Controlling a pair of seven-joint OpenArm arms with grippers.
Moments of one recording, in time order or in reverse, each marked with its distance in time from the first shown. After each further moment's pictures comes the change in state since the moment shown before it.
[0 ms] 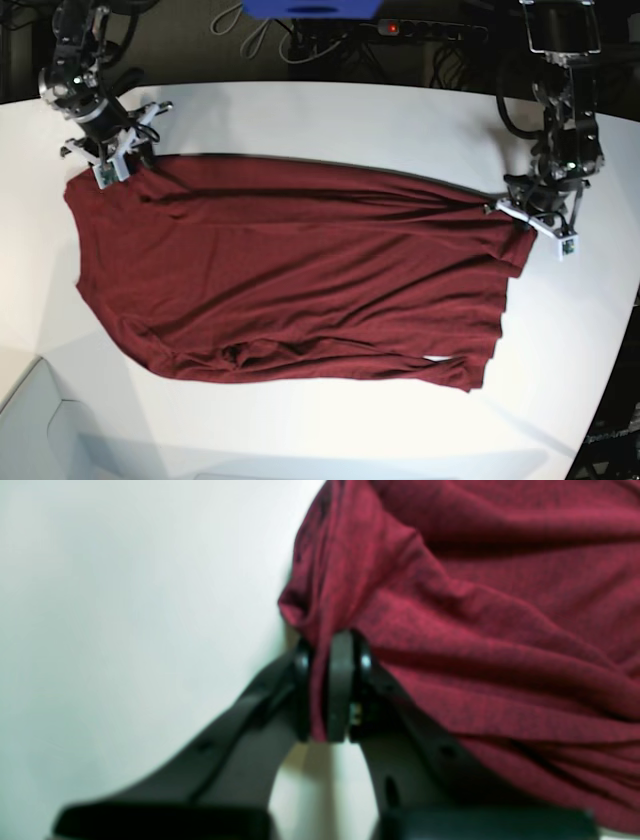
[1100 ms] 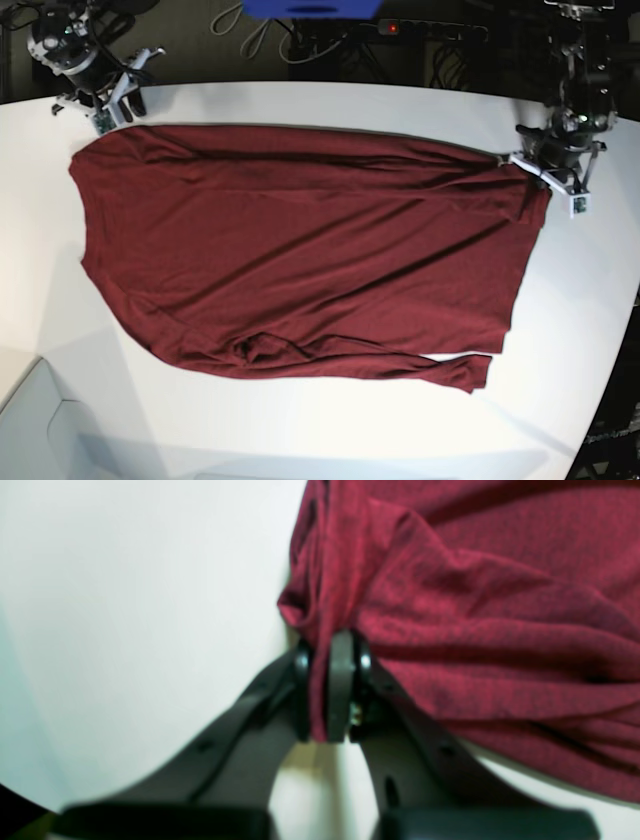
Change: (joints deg) left arm 12.4 -3.3 -1.8 8.6 0.0 -0.2 -0.3; right arm -12.2 0.9 2.3 7.8 -0.9 4.7 0.1
